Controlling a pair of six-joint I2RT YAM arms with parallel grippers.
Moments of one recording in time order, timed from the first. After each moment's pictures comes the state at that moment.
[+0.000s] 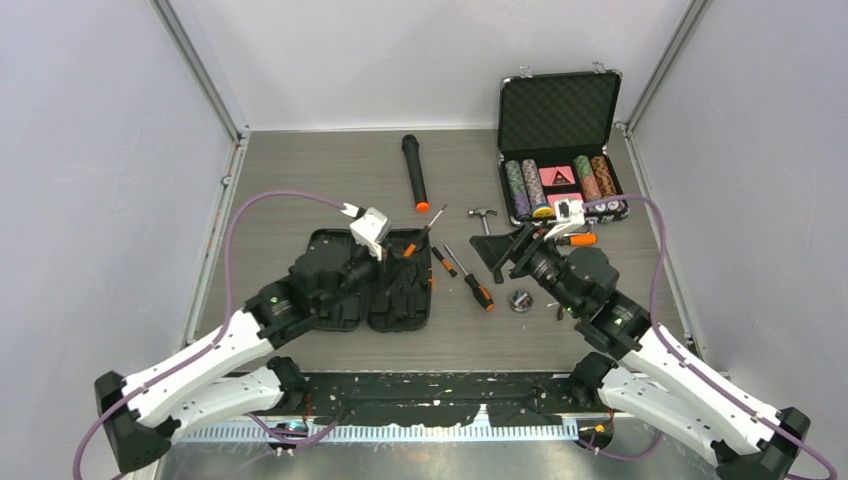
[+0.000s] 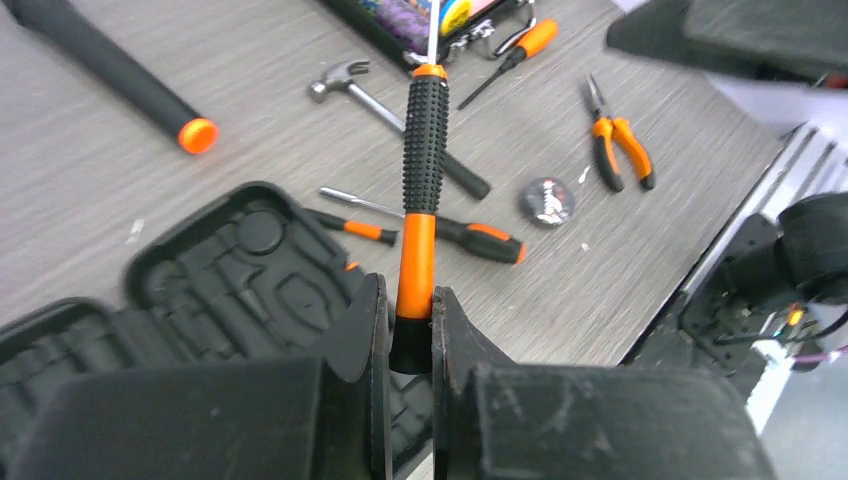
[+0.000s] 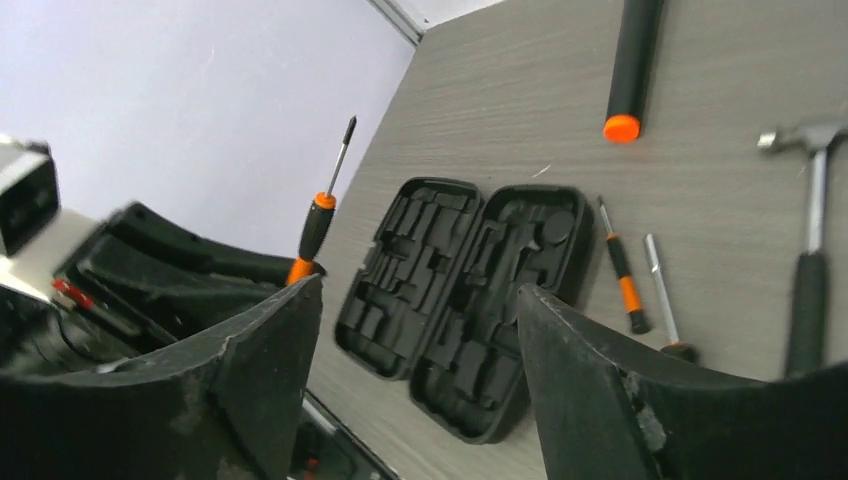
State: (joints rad) left arm -0.93 0.88 0.74 -0.10 -0.08 -0.27; right arm 0.76 0.66 0.58 0.04 0.16 0.84
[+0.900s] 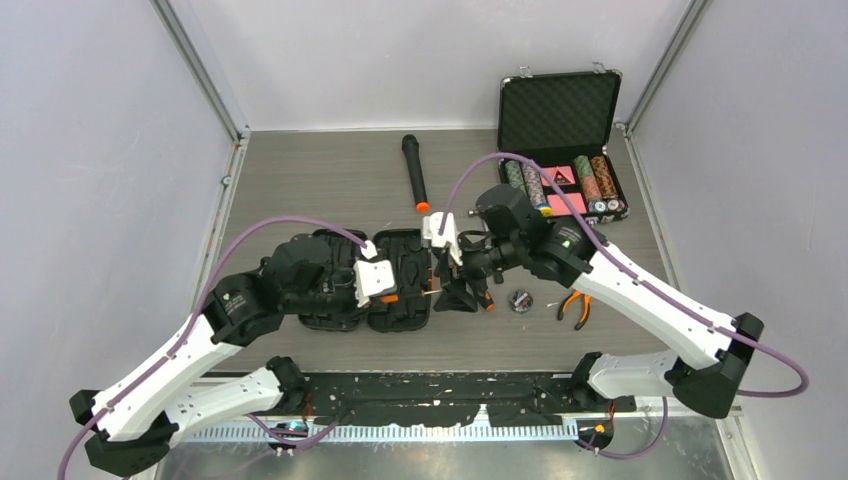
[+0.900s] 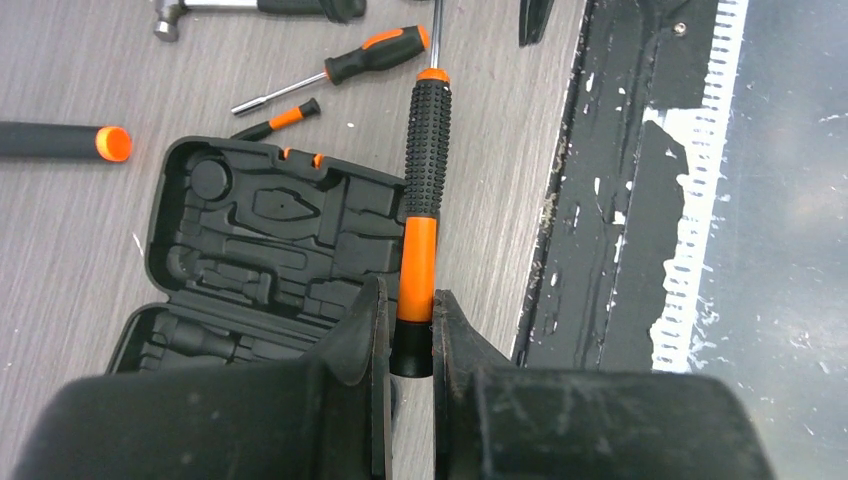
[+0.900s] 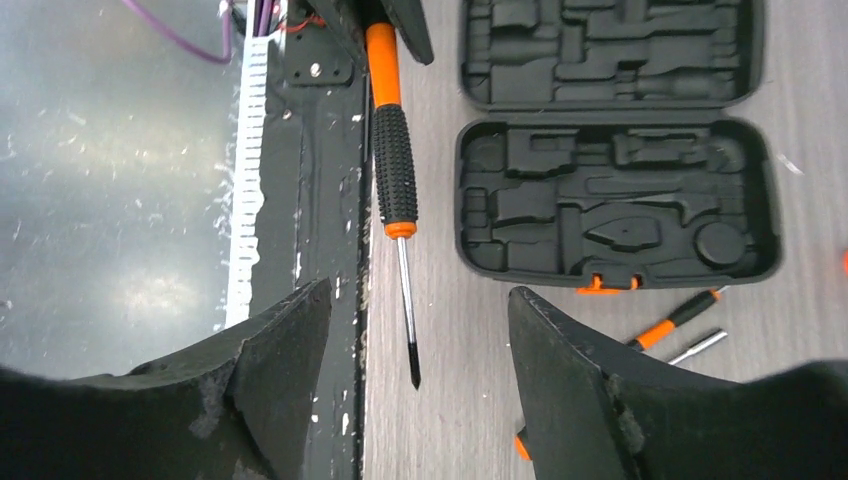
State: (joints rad) left arm -0.90 0.81 1.07 -0.87 0.30 0.35; right arm 0.87 1.21 1.29 -0.74 -0.60 -0.34
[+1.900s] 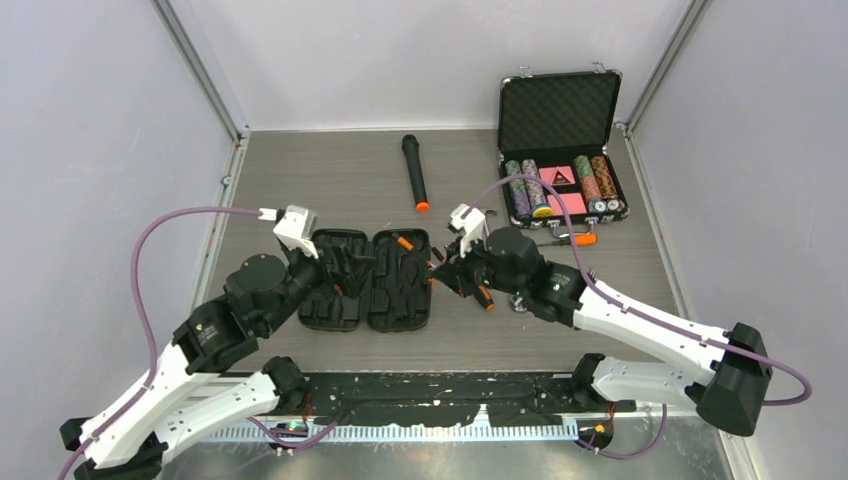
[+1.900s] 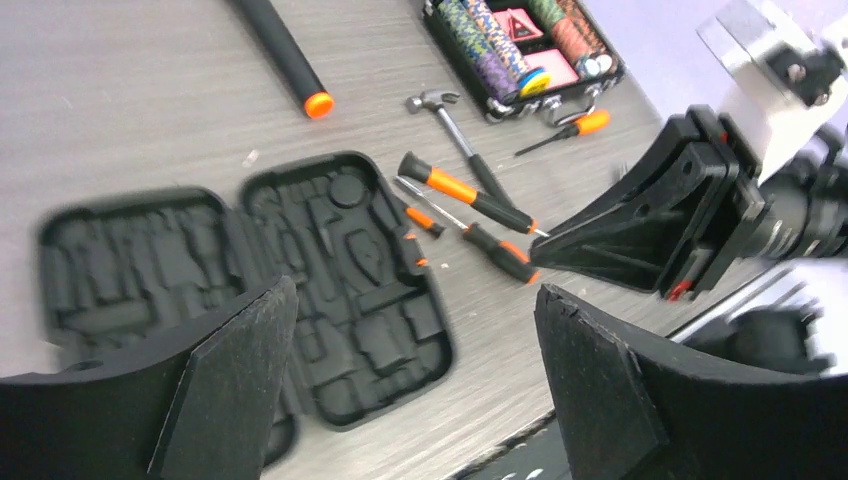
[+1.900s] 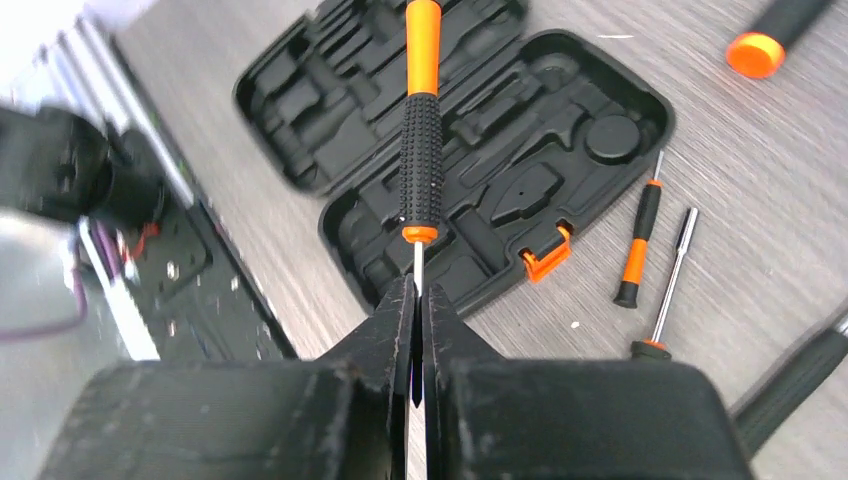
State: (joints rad) left arm -0.90 0.63 0.98 -0.62 -0.29 -0.32; right arm 0.93 1.11 0.89 -0.22 -0.13 0.16
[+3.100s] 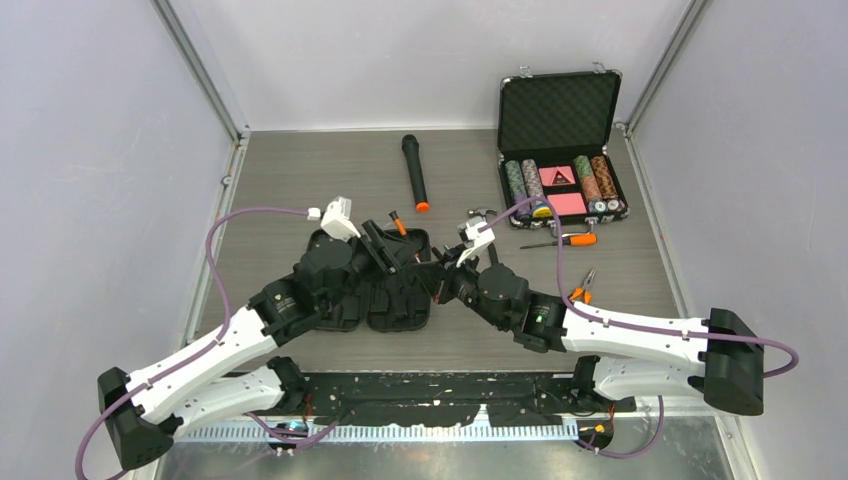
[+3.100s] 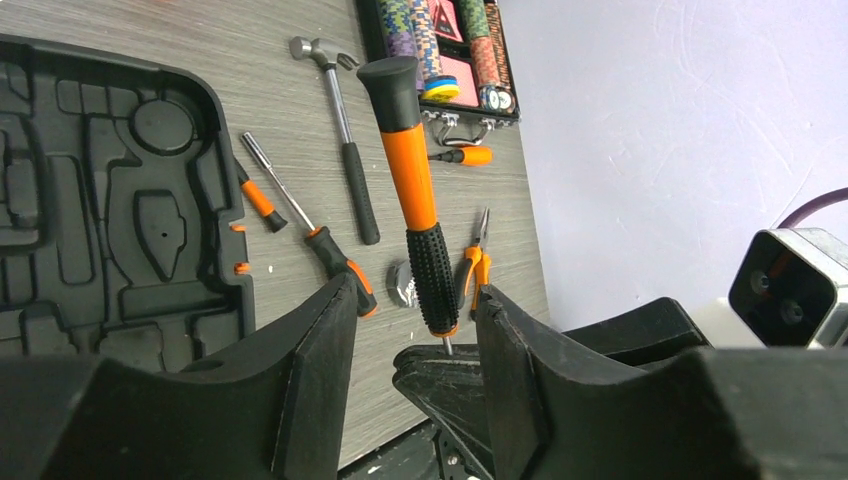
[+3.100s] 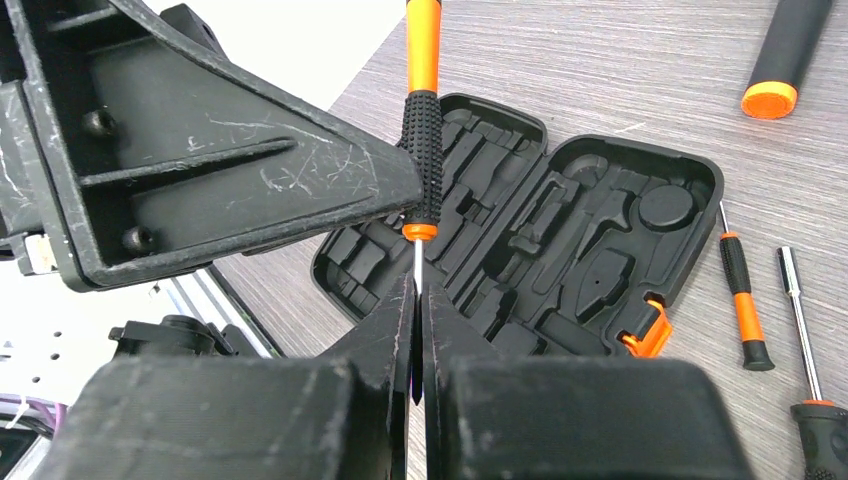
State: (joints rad) left arm -0.90 0.87 0.77 -0.19 -0.29 -1.00; right arm 1.17 1.11 0.67 0.32 0.40 0.55
